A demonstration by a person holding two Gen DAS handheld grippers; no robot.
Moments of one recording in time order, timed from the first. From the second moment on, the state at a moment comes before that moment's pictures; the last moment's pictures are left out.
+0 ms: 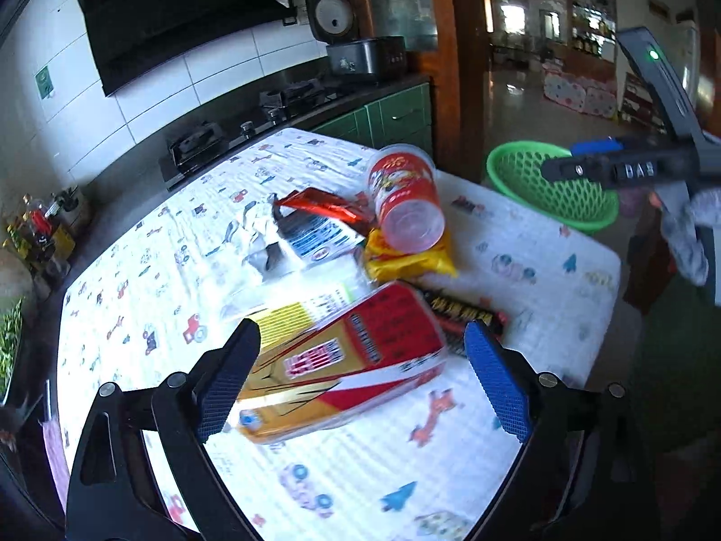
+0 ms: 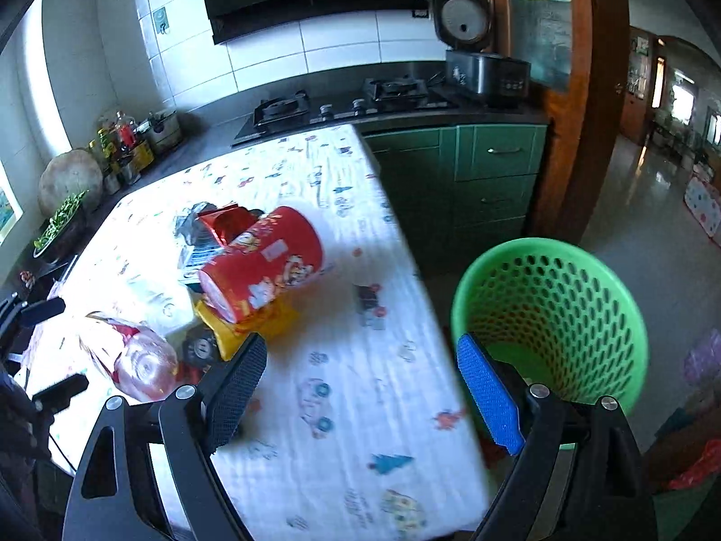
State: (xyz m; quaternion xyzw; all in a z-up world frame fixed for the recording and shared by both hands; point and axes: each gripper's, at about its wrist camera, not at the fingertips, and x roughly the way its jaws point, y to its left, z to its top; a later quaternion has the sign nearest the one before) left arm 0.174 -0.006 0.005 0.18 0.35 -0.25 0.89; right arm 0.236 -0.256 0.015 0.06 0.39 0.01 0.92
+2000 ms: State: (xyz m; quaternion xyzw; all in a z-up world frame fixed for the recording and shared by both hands) left arm 0.218 -0.006 -0.026 0.26 0.39 -0.43 0.77; right arm 0.372 -0.232 -0.030 0.24 0.51 0.07 0.82
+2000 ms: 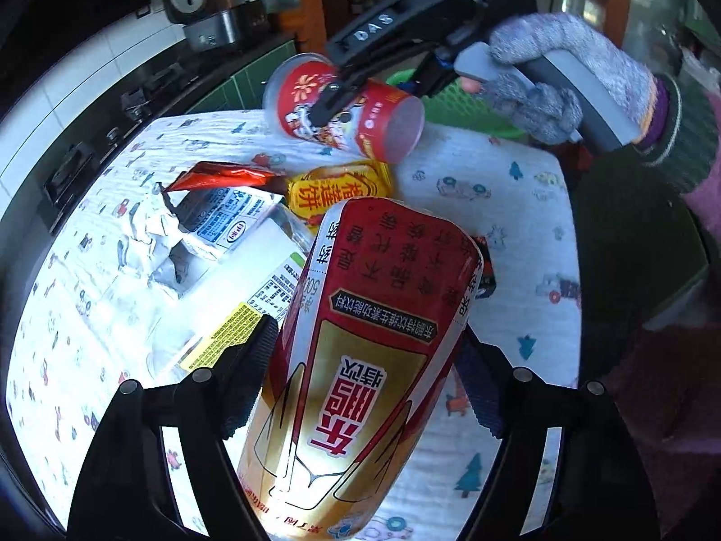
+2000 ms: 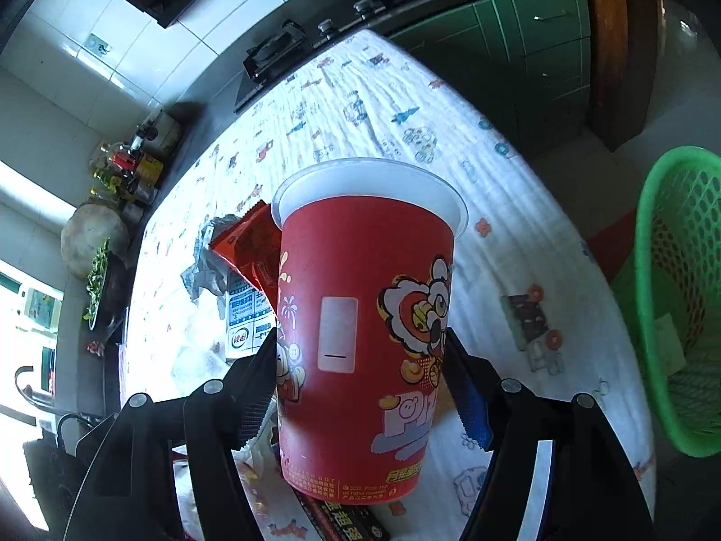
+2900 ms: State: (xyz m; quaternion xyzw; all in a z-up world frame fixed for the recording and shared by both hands) left arm 0.220 -0.074 0.032 0.16 0.39 -0.41 0.81; right arm 0.291 -0.427 -0.052 0.16 0.49 -0.13 0.85
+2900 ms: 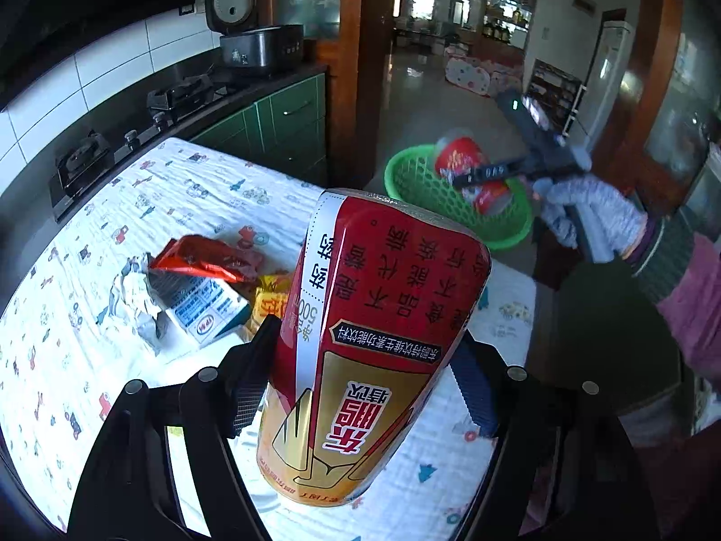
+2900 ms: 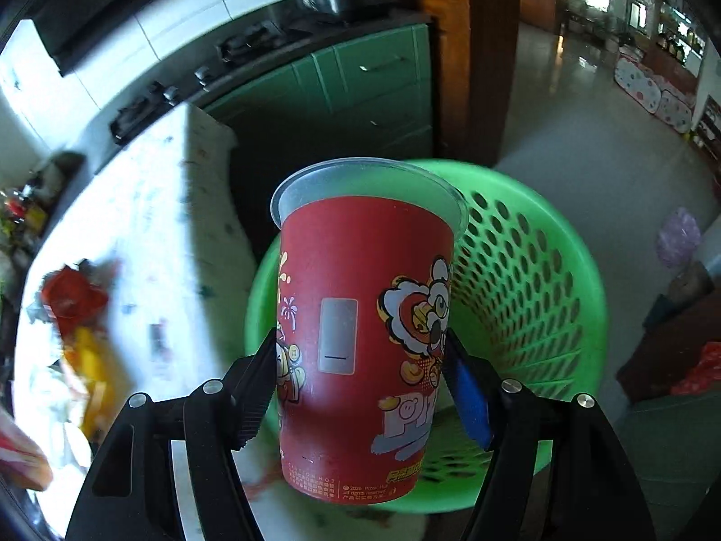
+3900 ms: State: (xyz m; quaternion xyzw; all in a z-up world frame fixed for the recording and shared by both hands) left arm 0.267 -0.299 0.030 0.08 0.40 -0.48 0.77; right arm 0.215 -0.489 -0.049 0.16 0.43 -0.11 0.88
